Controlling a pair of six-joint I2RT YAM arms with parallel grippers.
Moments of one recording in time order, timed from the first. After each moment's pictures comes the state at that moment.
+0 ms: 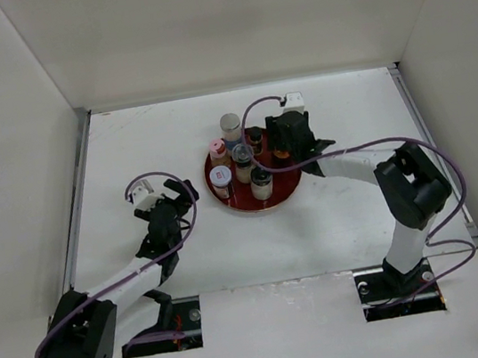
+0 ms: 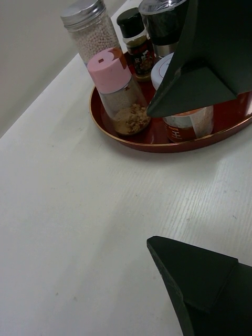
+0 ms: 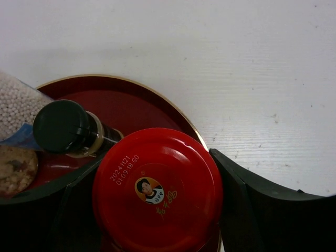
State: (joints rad) left arm -0.44 1.05 0.18 0.64 -0.54 -0.74; right arm 0.56 1.77 1.10 0.21 0.44 0.30
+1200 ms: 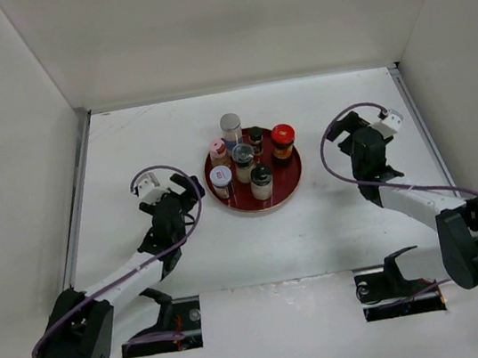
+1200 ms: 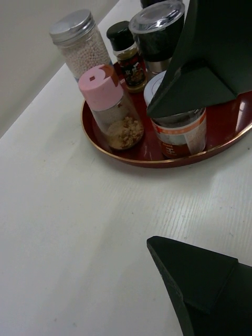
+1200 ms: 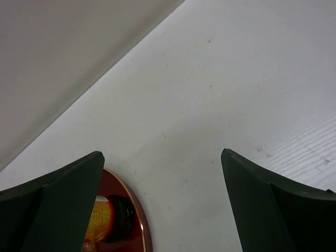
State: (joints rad) left arm -0.48 1.05 0.26 0.55 -0.54 -0.74; right arm 0.24 1.27 0.56 0.48 0.51 0.69
